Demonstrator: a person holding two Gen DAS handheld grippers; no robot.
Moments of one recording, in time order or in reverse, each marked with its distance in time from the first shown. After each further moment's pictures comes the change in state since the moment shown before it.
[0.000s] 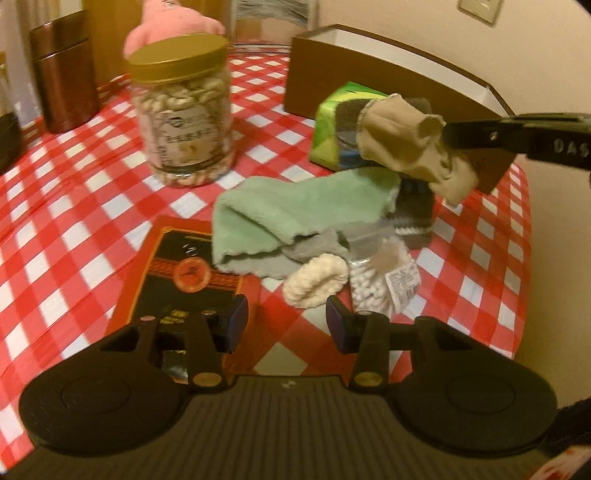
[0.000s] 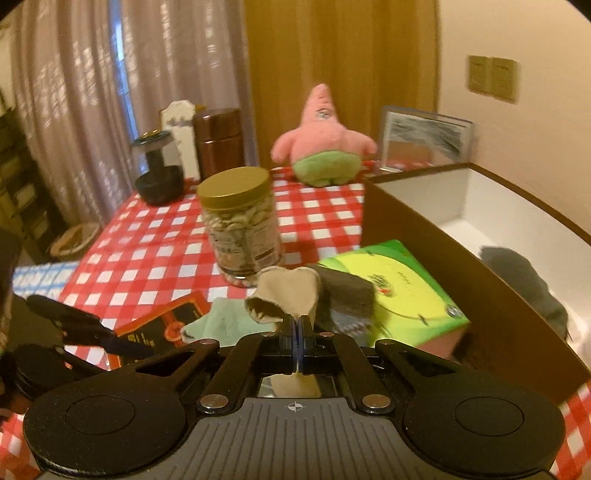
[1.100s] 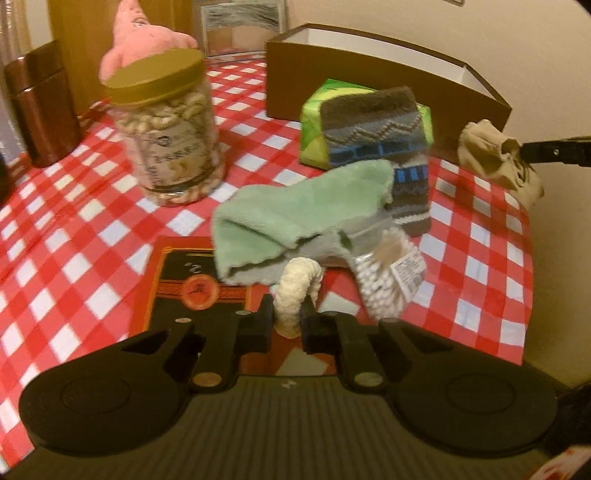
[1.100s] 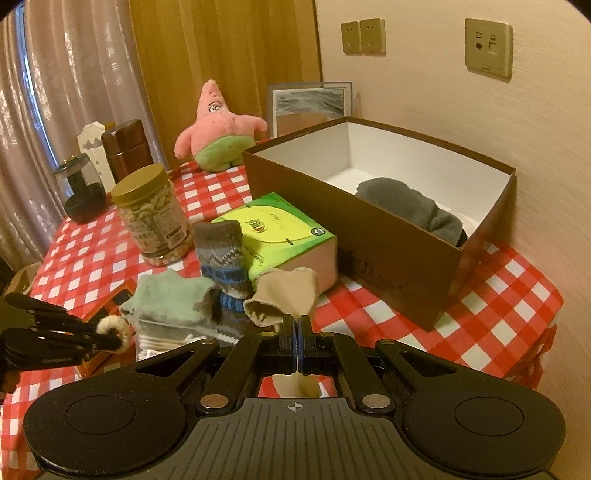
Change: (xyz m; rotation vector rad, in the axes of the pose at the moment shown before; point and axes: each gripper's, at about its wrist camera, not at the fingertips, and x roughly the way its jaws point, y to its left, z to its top) left arm -0.007 0.010 0.001 0.115 -0.015 0.004; right arm -0.071 -0.045 -0.041 0.221 0.033 -0.200
